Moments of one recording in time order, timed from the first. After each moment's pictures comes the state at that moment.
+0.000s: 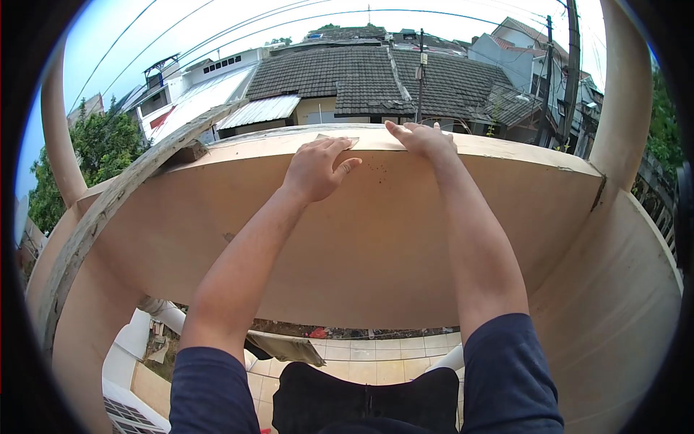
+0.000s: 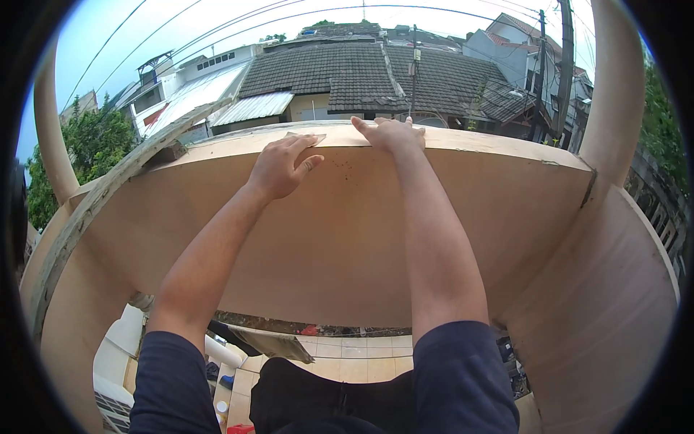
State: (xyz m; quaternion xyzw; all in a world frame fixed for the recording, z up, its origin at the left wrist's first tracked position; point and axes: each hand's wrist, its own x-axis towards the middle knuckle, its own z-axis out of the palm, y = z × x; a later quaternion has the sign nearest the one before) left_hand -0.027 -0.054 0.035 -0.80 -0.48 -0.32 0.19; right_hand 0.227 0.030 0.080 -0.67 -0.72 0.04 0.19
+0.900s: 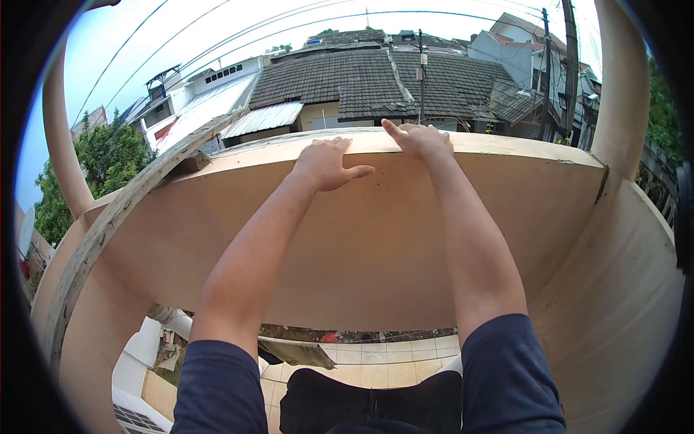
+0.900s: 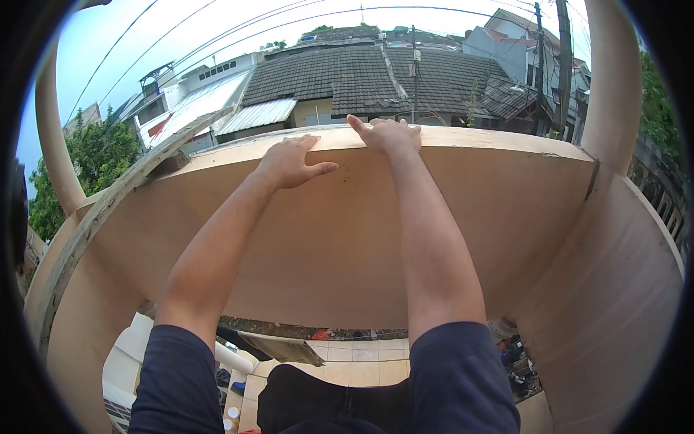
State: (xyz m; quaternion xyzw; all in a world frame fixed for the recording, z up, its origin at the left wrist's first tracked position) left_hand -0.004 -0.047 0.065 -0.77 -0.61 -0.13 0.14; right_hand 0.227 0.014 0.086 -0.66 -0.72 0.03 0.20
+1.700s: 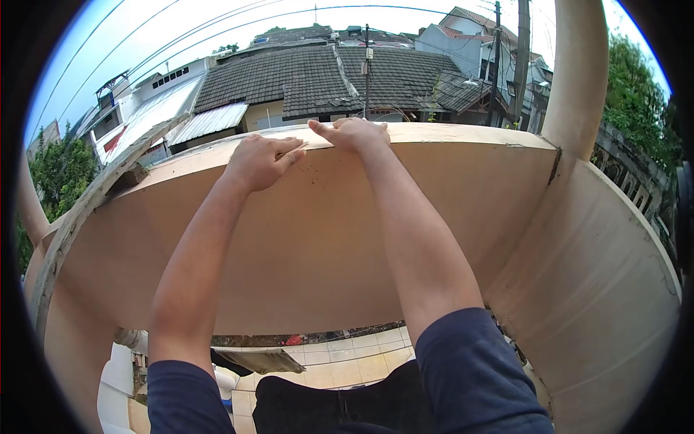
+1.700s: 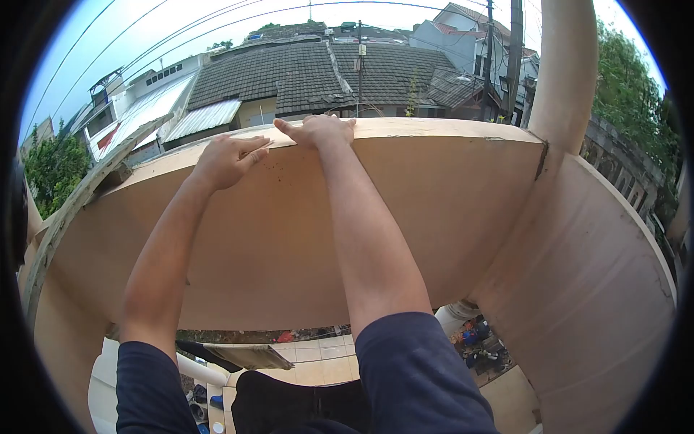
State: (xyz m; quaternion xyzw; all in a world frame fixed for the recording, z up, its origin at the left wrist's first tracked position) left_hand 0.001 -0.046 0.073 -0.82 -0.53 -0.22 0.06; right_hand 0.228 0.015 0.090 -0.64 -0.75 0.05 0.19
